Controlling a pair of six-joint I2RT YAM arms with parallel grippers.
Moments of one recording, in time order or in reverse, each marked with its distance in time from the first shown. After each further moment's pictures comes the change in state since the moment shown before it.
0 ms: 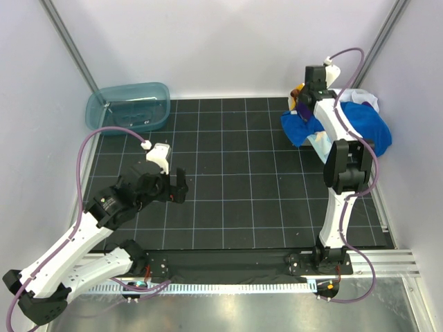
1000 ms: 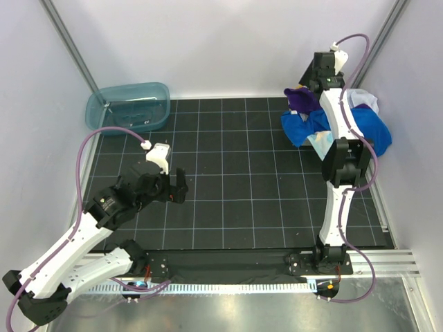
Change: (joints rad) left arm 0.000 -0.003 0.000 0.000 0.002 0.005; right arm -0.036 0.124 0.389 -0.190 0.024 -0.116
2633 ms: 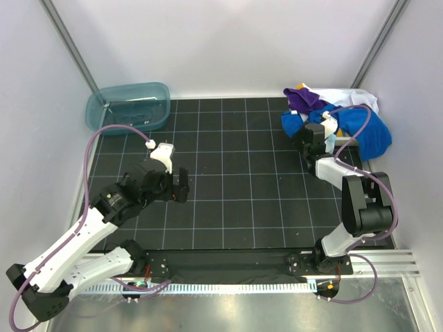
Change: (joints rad) left arm 0.002 0.049 -0.002 0.000 -0.006 -0.006; right arm 0.079 -0.631 -1.419 0.838 -0.087 0.162
